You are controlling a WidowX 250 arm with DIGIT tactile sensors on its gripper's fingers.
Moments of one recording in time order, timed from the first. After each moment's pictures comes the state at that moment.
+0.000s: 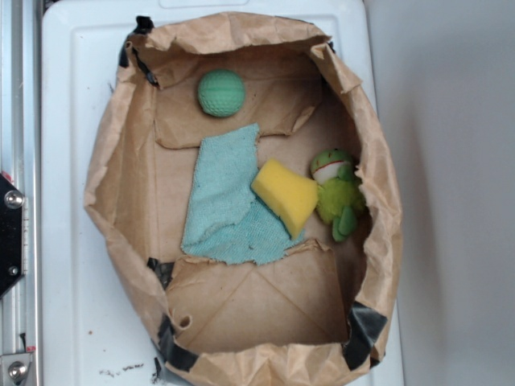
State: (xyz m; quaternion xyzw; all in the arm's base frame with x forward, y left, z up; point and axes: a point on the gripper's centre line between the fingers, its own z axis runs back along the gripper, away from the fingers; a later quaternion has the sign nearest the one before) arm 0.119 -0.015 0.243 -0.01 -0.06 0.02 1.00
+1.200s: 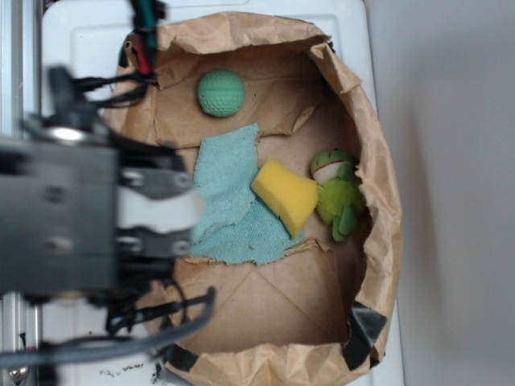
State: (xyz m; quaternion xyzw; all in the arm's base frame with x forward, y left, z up) arm 0.212 0.009 0.151 0.07 -0.02 0.10 0.99
